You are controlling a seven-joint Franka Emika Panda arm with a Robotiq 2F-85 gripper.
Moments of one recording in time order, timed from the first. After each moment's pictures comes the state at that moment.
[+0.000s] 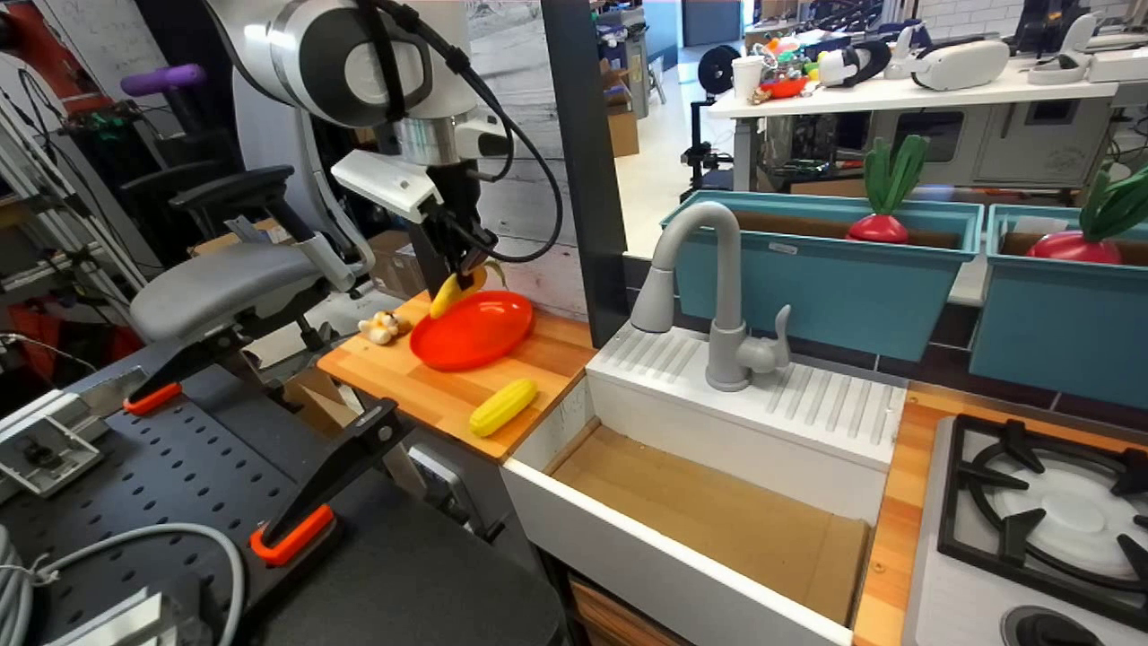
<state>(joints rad) -0.07 0.82 0.21 -1.89 0.14 2.69 -0.05</state>
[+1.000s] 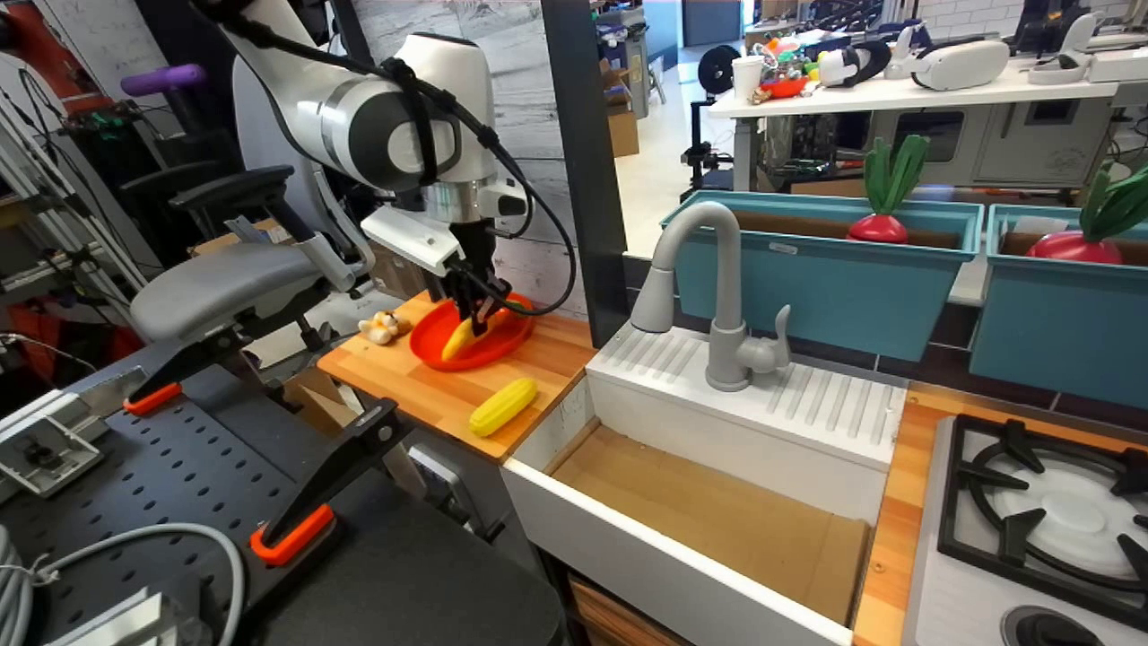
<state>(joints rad) -0.02 1.00 0.15 -1.73 0.14 2.65 -0.05</state>
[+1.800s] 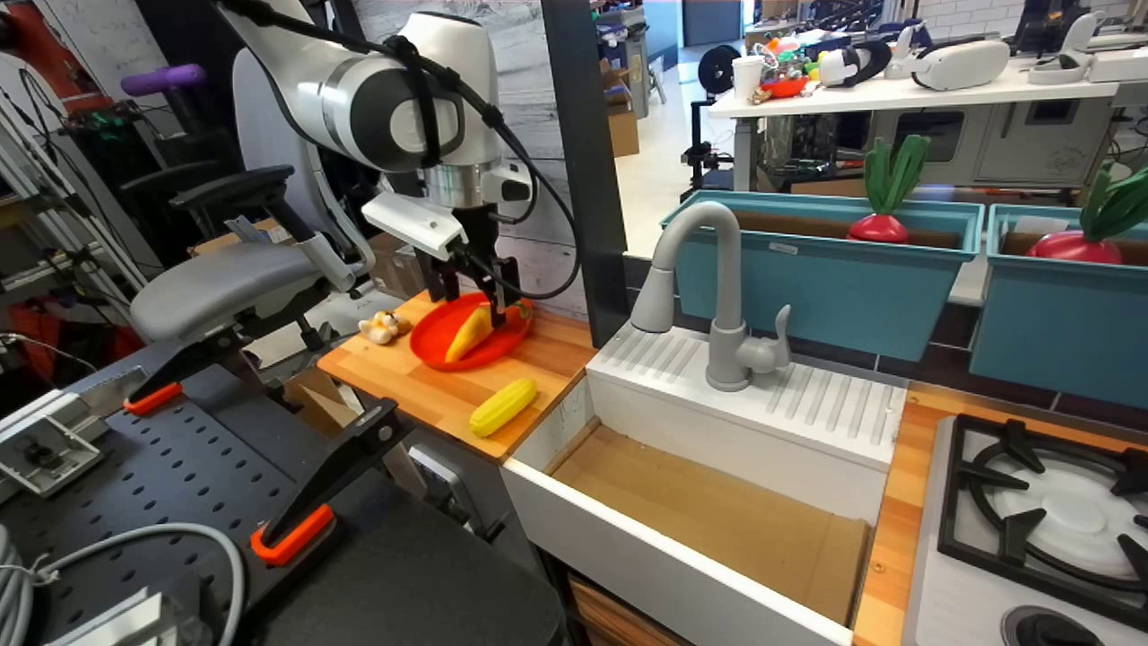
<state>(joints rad) -0.02 0.97 0.14 -1.74 0.14 2.61 -0.06</state>
